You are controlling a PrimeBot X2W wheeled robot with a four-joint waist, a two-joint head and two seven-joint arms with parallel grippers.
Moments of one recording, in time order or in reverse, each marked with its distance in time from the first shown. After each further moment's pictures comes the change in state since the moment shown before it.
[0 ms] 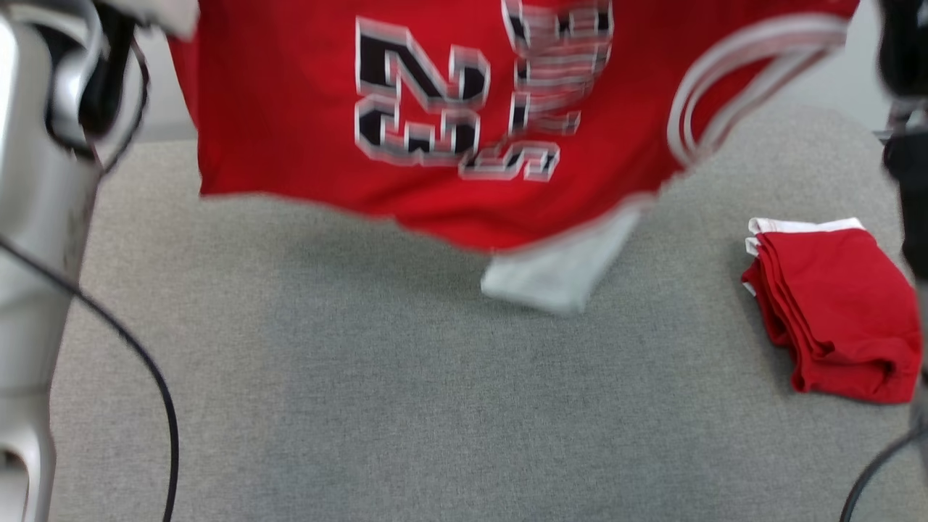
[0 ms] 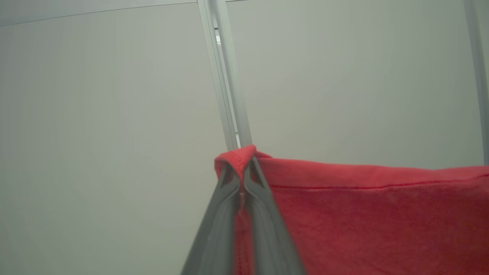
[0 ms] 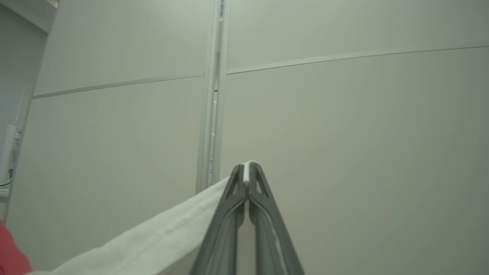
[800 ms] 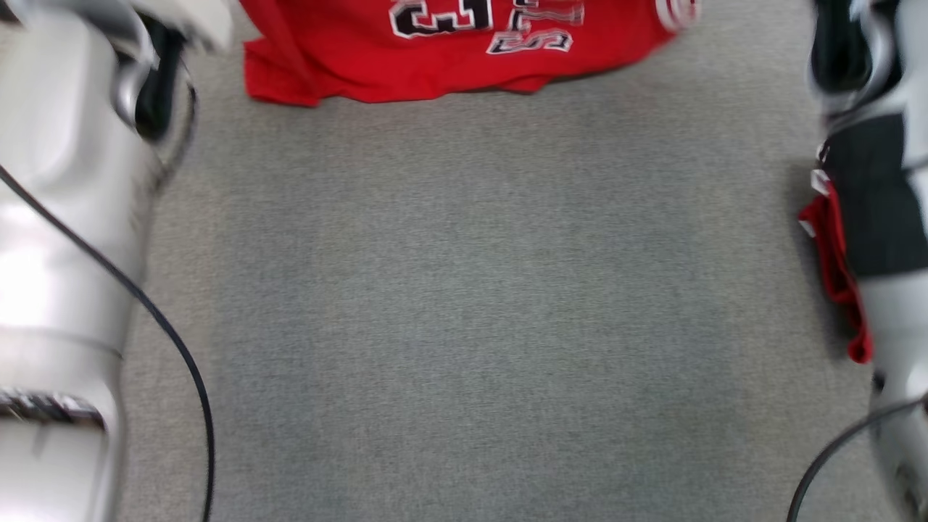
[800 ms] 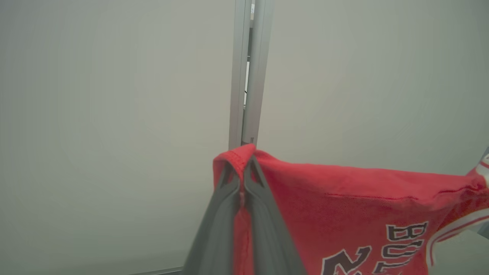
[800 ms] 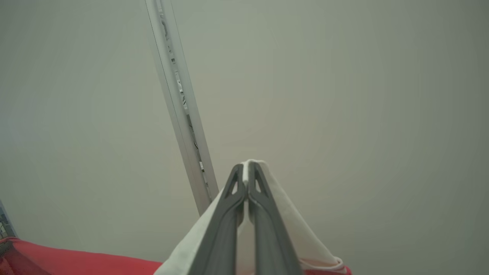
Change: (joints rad) left arm -0.192 -0.166 0.020 0.623 -0.056 -0.164 -0.256; right arm -0.137 0.077 0.020 0.319 0.111 0.000 -0.074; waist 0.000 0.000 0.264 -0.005
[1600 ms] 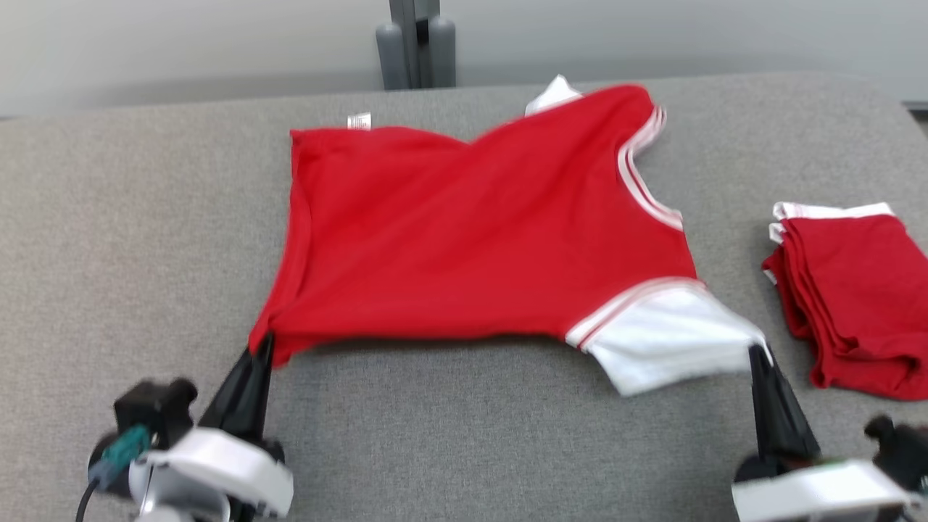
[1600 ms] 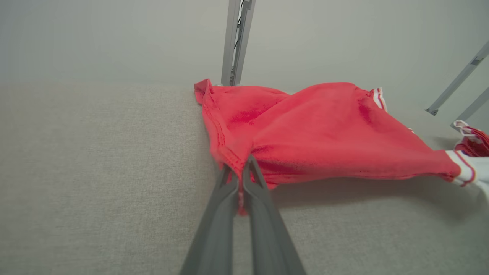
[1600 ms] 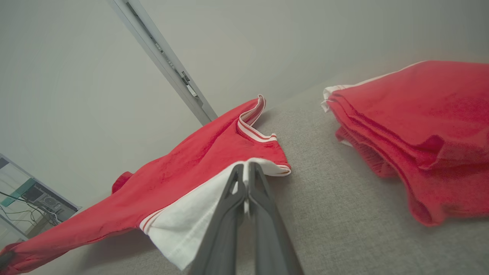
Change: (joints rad) left arm 1.198 0.088 0.097 -0.874 0.022 0.178 0.180; right arm 1.249 0.018 -0.071 -0.601 0.172 0.000 0.002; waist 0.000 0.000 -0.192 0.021
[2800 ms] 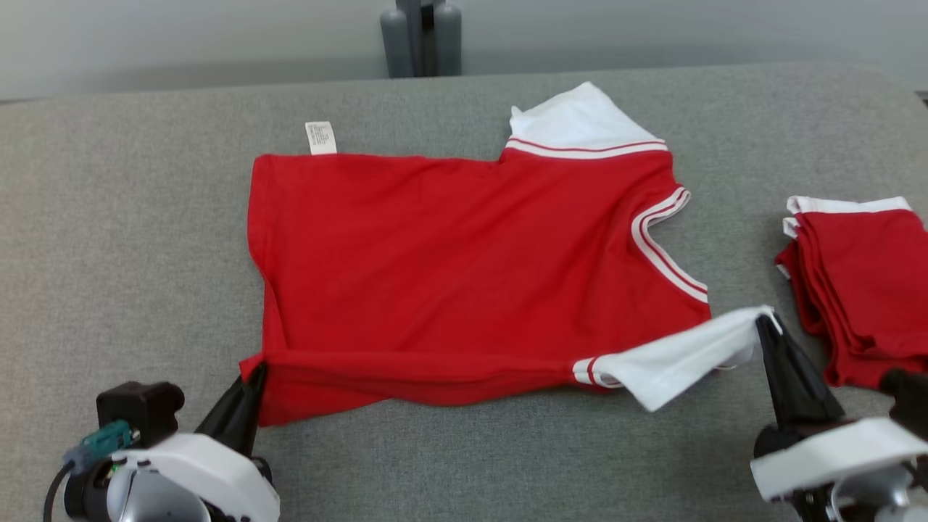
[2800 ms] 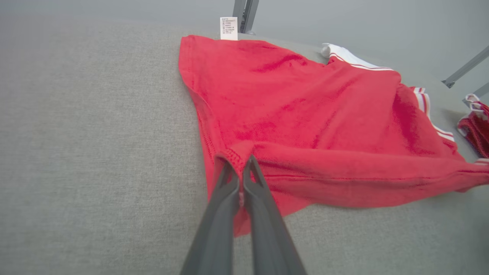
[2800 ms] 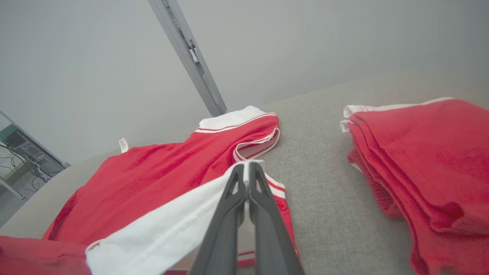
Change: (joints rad) left arm 0.142 0.081 0.021 -0.289 -0.087 0.129 0.312; right arm 0.045 0.022 -0.108 -0.225 -0.146 0.000 0.292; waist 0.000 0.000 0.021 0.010
